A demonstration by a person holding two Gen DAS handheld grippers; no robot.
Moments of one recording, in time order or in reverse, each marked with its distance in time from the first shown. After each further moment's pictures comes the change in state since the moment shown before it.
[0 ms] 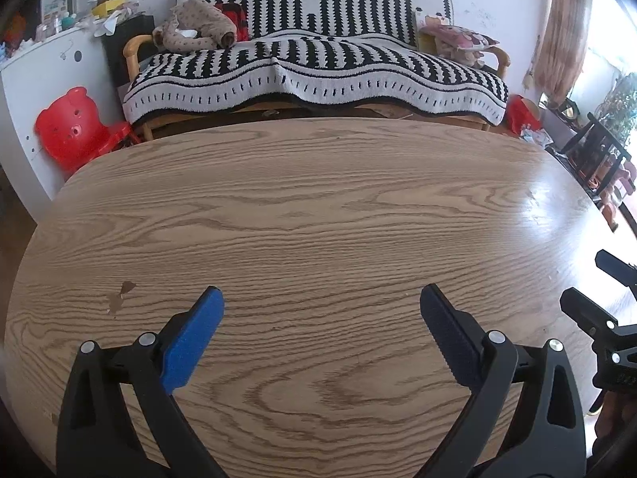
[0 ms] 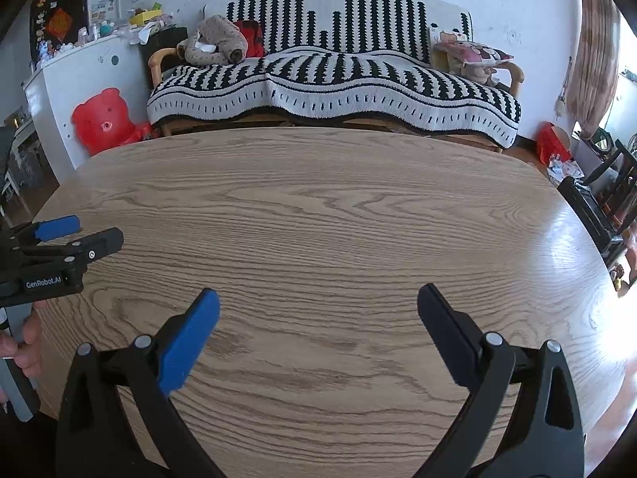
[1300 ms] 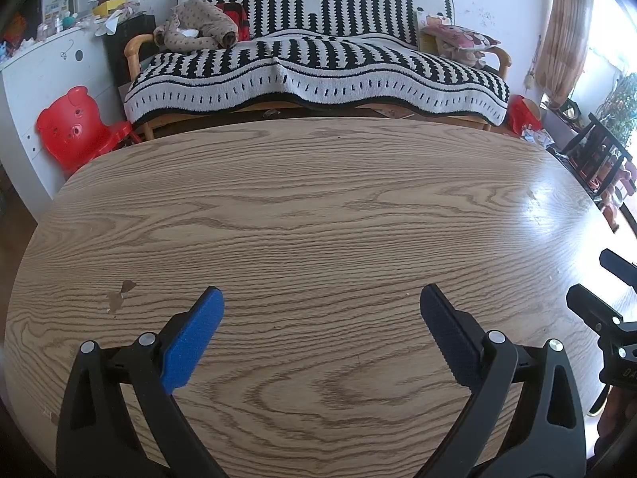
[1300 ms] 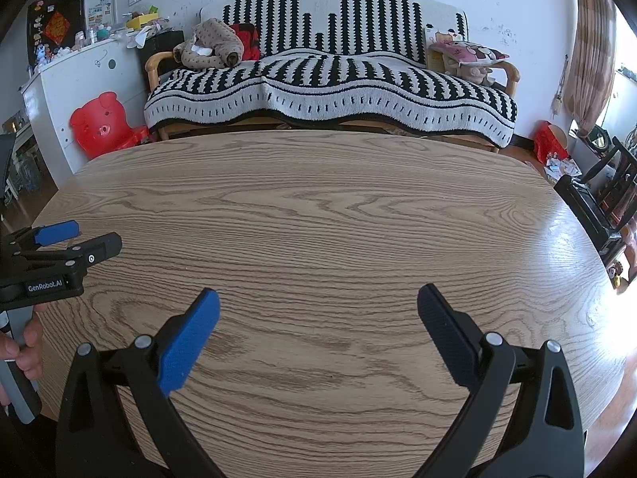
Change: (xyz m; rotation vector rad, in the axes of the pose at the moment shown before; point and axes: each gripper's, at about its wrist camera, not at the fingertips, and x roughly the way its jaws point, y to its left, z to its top) left arm 0.001 0.001 -0.001 -0.004 0.000 0.004; right arm -0.008 -0.007 -0.003 0.009 -0.005 -0.002
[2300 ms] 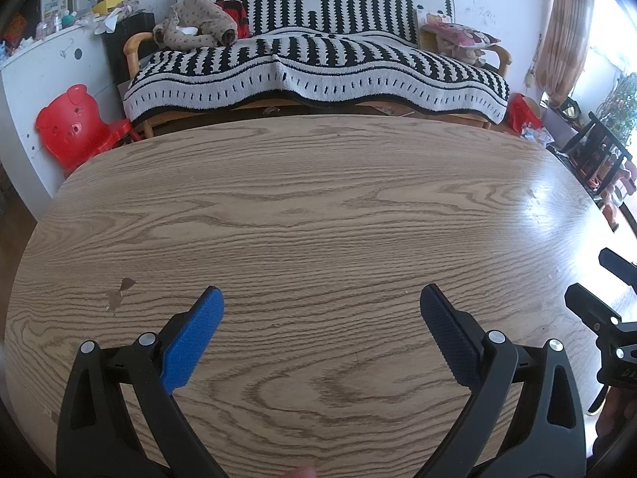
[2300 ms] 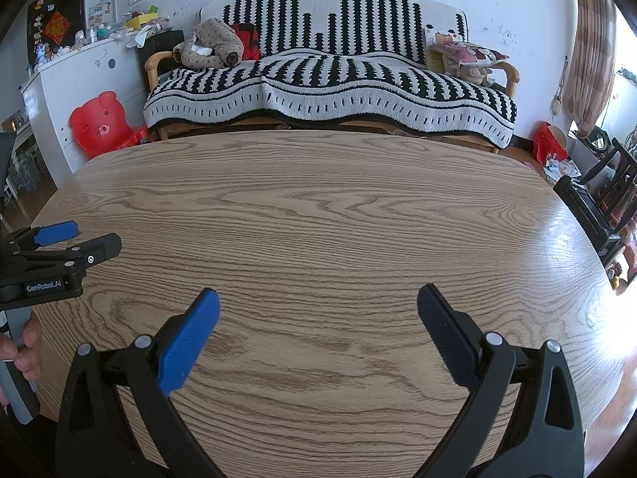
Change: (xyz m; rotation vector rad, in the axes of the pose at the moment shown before) left arm 0.002 0.001 -0.002 0.000 0.006 -0.003; right arm 0.000 -0.001 0.000 0.000 0.001 0.000
